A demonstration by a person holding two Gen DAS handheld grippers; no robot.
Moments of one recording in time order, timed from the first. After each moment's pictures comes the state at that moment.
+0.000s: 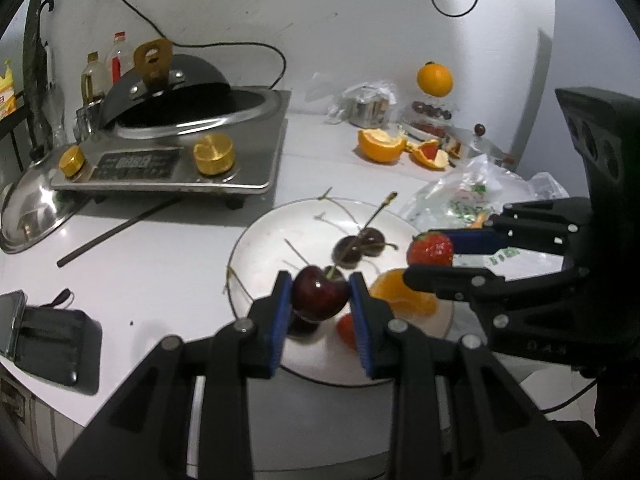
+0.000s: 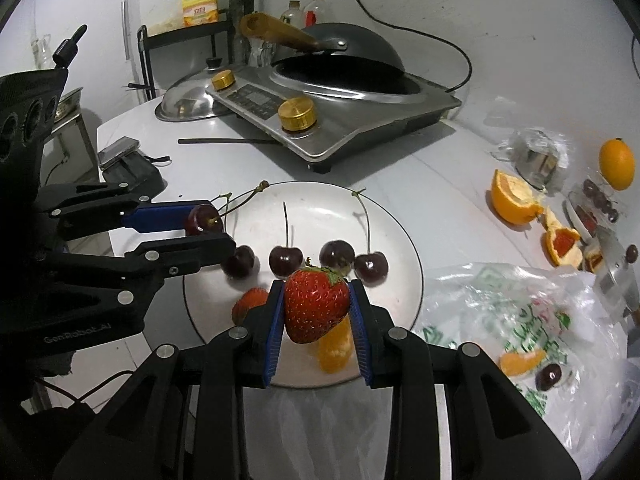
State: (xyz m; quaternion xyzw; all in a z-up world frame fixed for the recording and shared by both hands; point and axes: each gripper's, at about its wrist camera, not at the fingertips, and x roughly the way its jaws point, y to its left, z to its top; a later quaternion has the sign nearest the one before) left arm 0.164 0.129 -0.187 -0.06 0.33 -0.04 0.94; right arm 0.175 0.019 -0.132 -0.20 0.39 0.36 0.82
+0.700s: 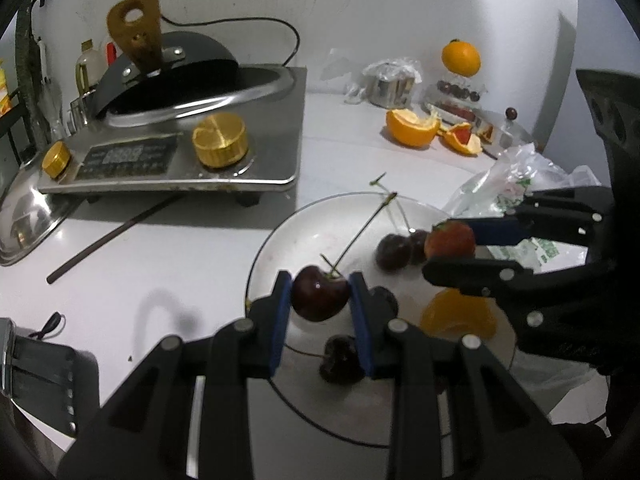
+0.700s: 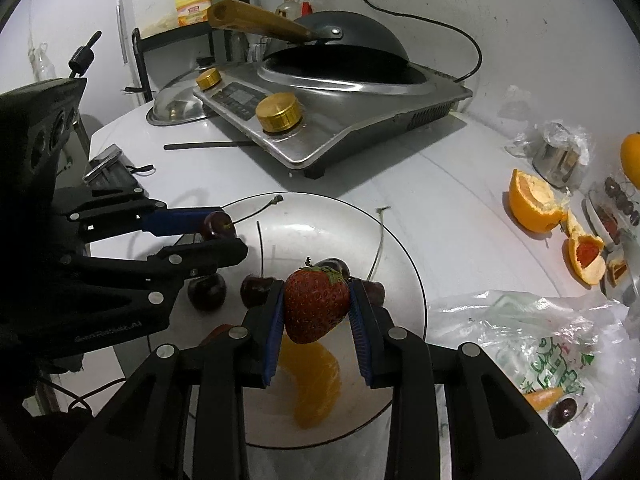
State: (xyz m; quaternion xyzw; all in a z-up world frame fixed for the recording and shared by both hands) left arm 0.216 0.143 -0.210 -0.04 0.37 -0.02 0.93; right arm 0.216 0.029 -0.150 -0.19 0.41 0.37 0.81
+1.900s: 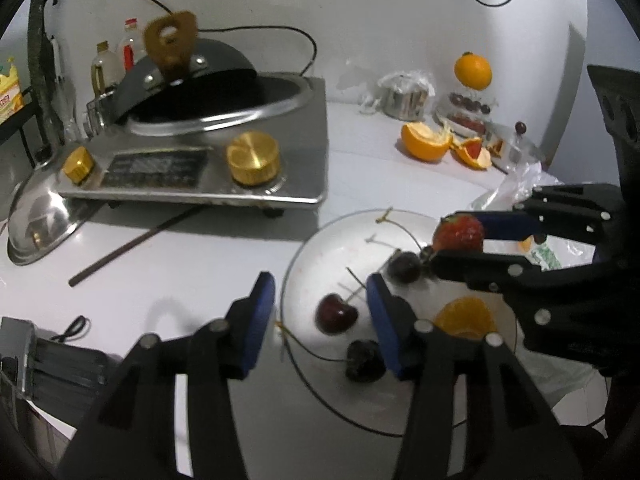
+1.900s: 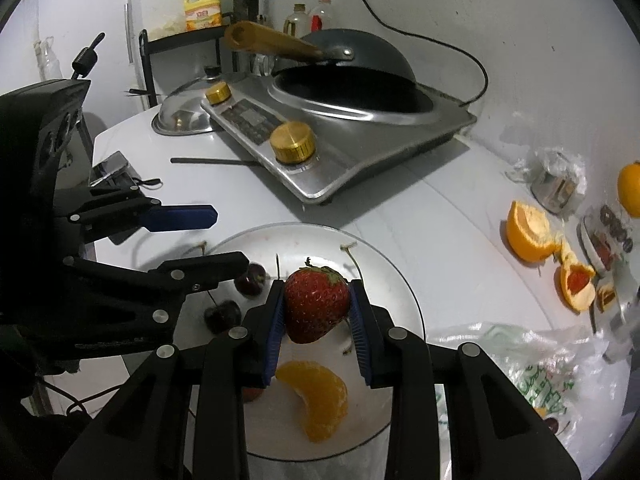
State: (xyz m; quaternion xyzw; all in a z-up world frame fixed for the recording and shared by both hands) left arm 0.207 0.163 -0.192 -0.05 0.36 0.00 0.93; right arm 0.213 0.048 -0.127 -0.21 0.38 0.38 0.82
